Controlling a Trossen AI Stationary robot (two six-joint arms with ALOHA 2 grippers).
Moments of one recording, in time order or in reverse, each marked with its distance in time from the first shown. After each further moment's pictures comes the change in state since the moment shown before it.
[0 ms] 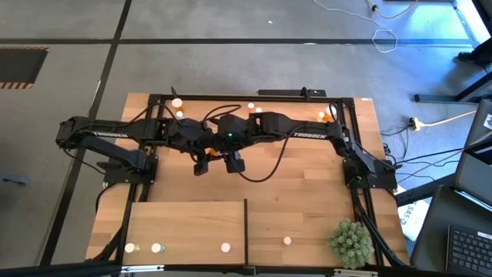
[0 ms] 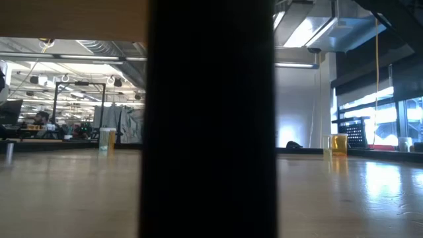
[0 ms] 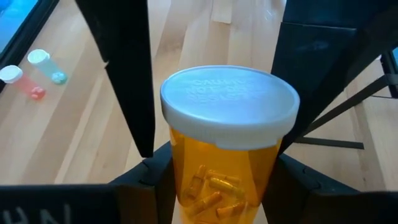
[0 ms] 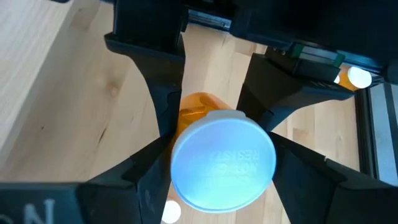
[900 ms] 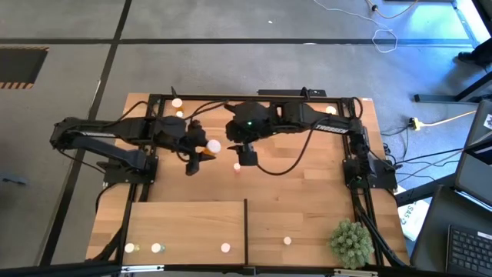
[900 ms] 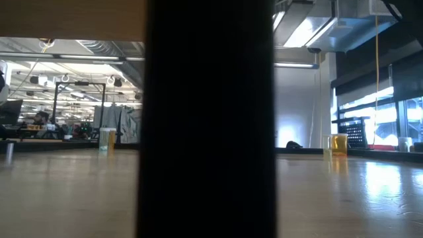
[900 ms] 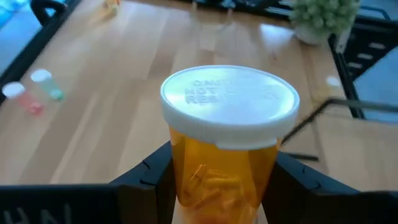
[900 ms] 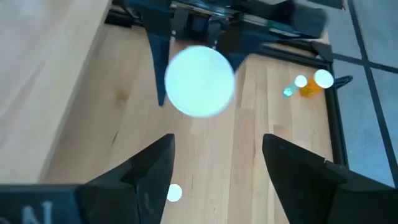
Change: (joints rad) left arm -0.035 -0.123 0.002 -0.019 -0.001 -0.052; right arm -0.001 -0.155 0.000 -0.086 0.001 0.055
